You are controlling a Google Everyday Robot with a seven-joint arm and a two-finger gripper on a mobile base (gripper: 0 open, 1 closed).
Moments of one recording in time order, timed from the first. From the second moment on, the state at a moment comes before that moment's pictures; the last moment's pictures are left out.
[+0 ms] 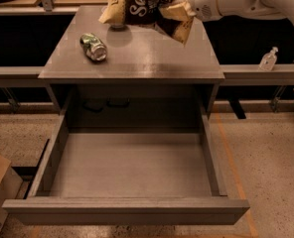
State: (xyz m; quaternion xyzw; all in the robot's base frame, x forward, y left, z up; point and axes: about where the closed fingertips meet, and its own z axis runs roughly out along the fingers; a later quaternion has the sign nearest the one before) arm 0.725 -0.067 1.024 -0.51 0.63 0.14 0.57
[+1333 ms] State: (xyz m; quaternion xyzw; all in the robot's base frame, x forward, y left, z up) arm 0.815 -0.094 0.990 -0.50 0.66 0.05 0.56
